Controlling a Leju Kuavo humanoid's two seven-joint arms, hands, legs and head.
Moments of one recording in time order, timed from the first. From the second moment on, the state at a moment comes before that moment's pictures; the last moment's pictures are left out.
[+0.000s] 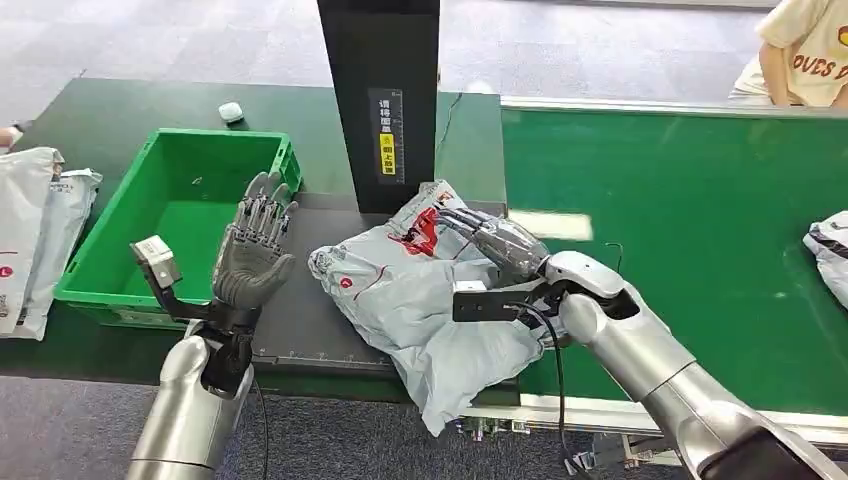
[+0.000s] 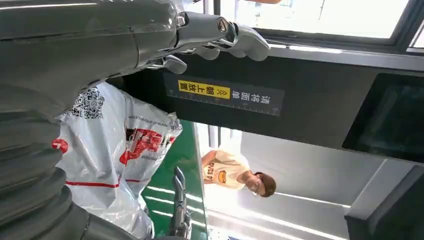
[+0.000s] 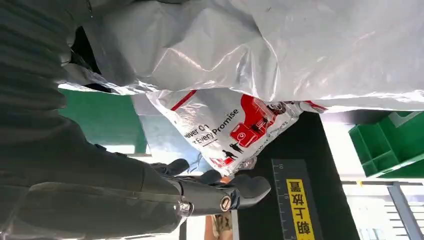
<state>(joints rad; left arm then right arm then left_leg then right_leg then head) -0.32 -0.14 -0.24 -1.12 0.05 -0.37 -0.47 -0.72 -0.30 0.89 -1.03 0.62 0.10 -0.40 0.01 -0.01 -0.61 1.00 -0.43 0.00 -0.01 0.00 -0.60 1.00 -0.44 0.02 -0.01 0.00</state>
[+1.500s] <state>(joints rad) -0.32 -0.14 -0.24 -1.12 0.05 -0.37 -0.47 -0.72 -0.30 0.89 -1.03 0.62 0.10 -0.40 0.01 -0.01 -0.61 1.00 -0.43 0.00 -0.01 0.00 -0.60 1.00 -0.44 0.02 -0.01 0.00</state>
